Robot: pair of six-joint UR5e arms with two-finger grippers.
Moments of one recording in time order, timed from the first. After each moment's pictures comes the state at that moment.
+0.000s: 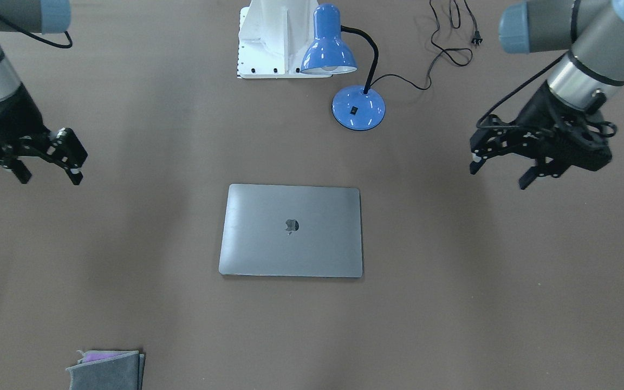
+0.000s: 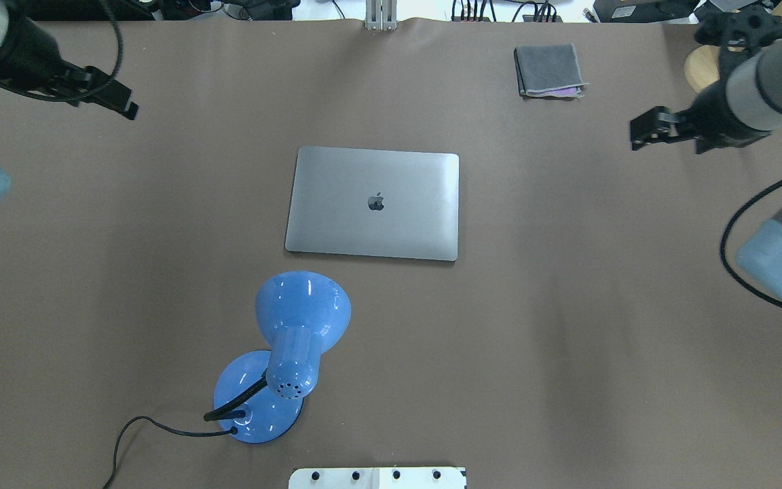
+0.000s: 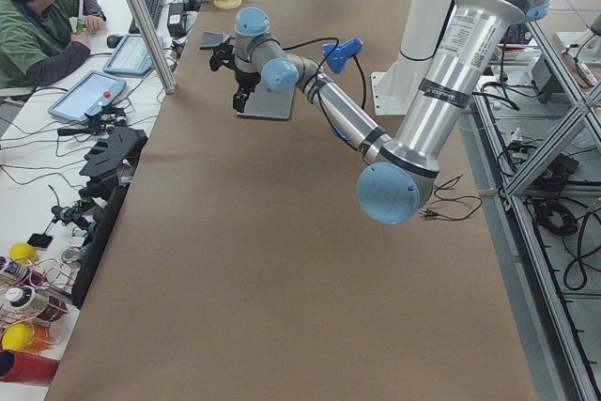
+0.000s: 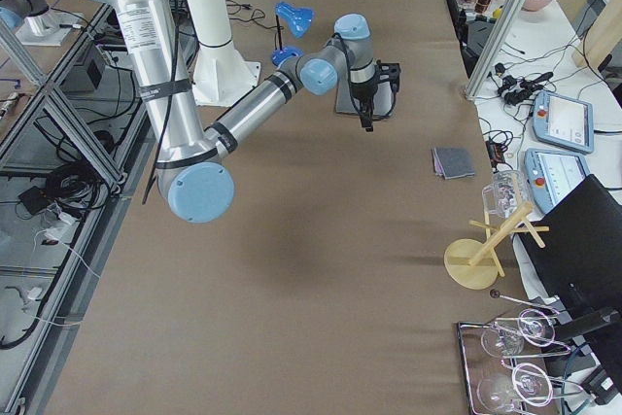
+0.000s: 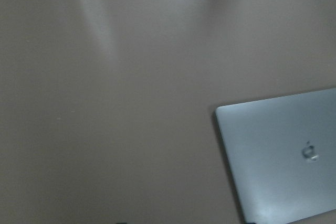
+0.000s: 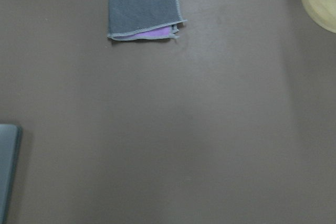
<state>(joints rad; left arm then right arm) -1.11 -1.94 -1.88 -1.63 -2.23 -0.48 1.02 -1.38 2.03 -1.55 2.00 0.84</state>
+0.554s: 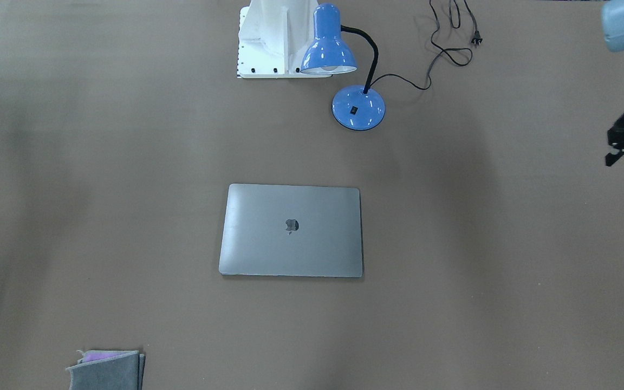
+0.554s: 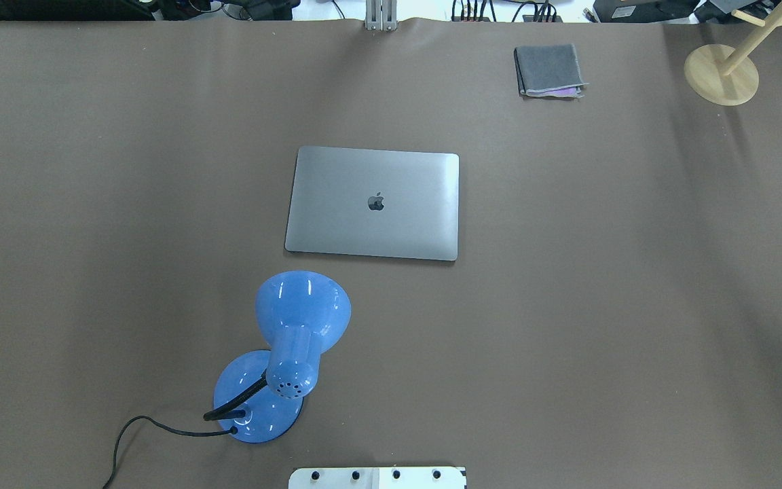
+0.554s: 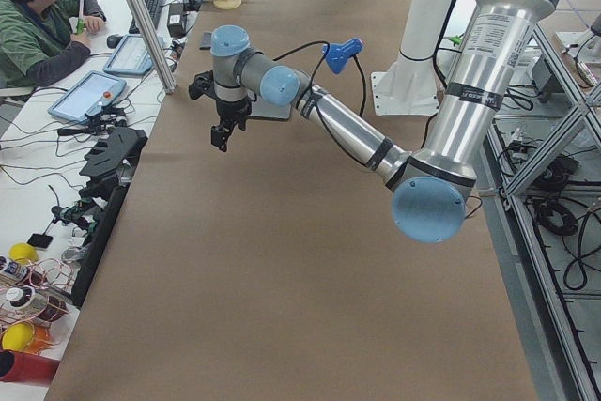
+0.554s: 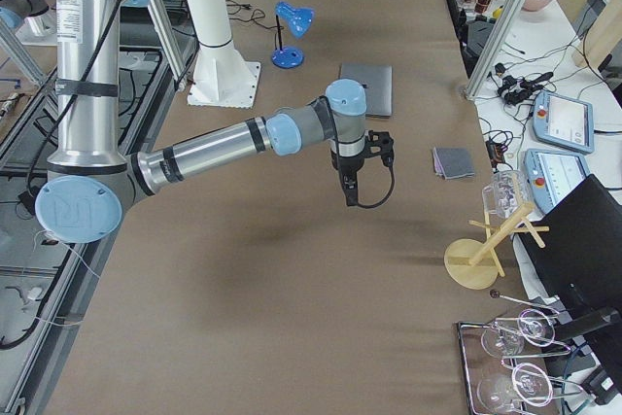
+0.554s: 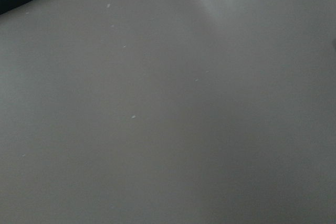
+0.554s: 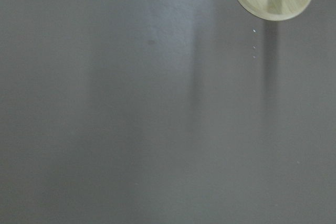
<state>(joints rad) -1.40 -1.82 -1.81 -1.40 -2.29 0.07 1.36 -1.68 1.97 -1.55 2.25 0.25</state>
